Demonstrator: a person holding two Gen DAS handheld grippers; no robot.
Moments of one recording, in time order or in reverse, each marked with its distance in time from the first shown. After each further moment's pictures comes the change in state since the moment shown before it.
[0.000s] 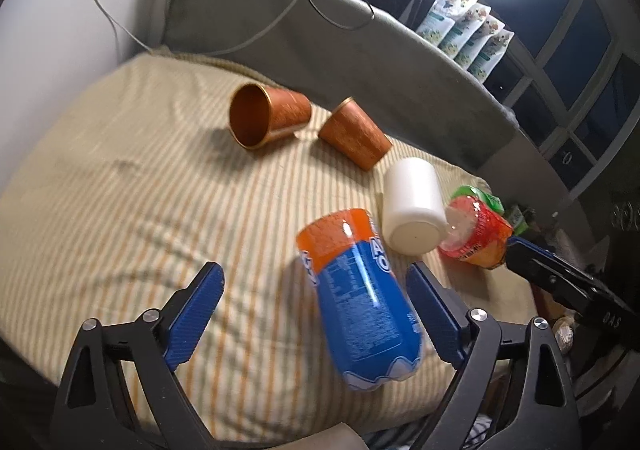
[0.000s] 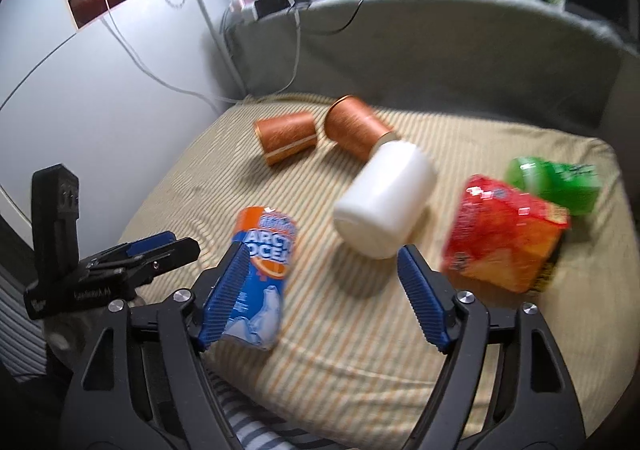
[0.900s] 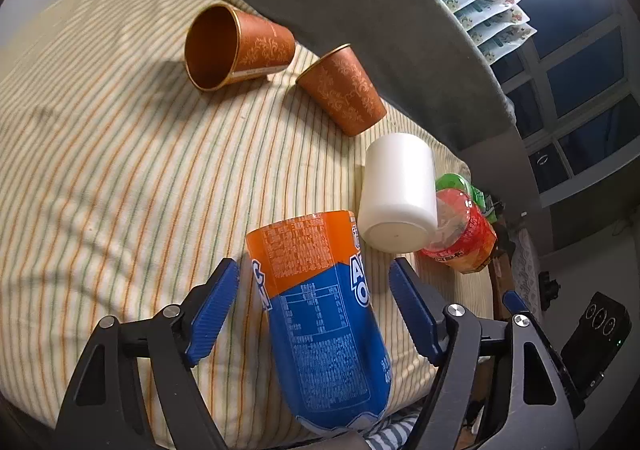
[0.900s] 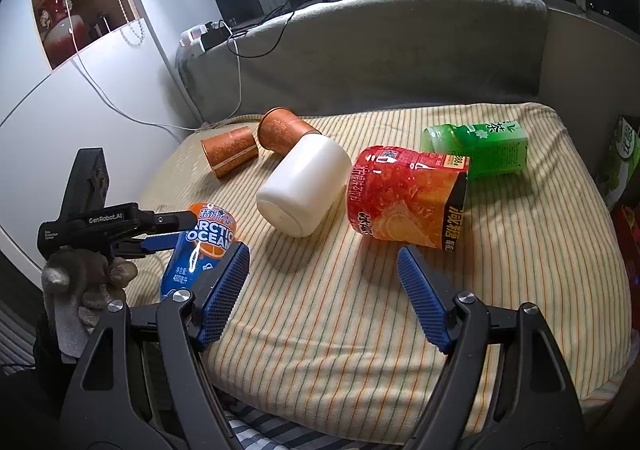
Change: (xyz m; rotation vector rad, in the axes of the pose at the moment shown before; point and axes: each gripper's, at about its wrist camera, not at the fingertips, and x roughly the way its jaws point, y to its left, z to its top) left arm 0.059 0.005 0.023 -0.140 0.240 -0.150; right arm -0.036 -0.052 -0.039 0.127 -0.077 -0.080
